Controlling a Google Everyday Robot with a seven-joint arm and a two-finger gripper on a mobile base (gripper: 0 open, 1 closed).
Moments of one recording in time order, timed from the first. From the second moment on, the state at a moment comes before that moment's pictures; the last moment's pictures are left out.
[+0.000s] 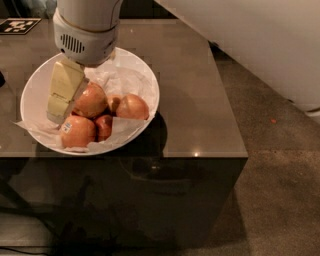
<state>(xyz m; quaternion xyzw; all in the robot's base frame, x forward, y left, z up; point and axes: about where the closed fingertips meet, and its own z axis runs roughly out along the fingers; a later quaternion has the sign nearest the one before) 0.494 0.137 0.972 -0.58 0.79 0.07 0.17</state>
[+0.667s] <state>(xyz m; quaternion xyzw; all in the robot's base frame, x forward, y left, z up) 0.499 0.126 0.969 -0.57 0.80 0.07 0.17</state>
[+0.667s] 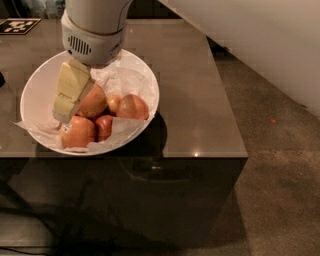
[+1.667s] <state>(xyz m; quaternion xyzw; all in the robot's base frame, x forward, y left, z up) 0.506 0.121 0.965 -0.56 0.81 0.08 0.18</state>
